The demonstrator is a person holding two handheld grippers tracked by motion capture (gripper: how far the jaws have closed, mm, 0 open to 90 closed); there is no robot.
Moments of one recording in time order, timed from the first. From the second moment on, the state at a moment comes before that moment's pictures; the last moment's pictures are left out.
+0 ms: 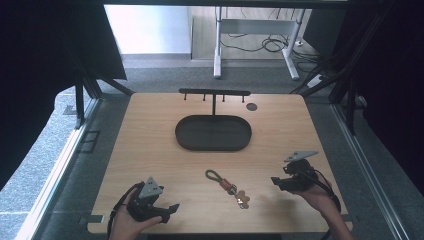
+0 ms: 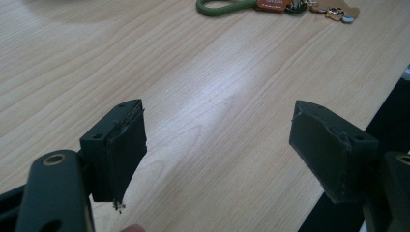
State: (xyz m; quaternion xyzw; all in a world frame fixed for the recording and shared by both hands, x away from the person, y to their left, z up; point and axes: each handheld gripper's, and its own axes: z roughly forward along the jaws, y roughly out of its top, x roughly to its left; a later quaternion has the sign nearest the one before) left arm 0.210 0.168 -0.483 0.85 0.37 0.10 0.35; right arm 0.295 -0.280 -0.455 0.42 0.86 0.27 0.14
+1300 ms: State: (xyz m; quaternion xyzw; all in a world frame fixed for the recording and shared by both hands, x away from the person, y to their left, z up) left arm 0.209 0.164 -0.484 0.86 0.36 0.10 0.35; right arm 0.309 -0.206 -0.459 0.36 0.90 0.24 0.09
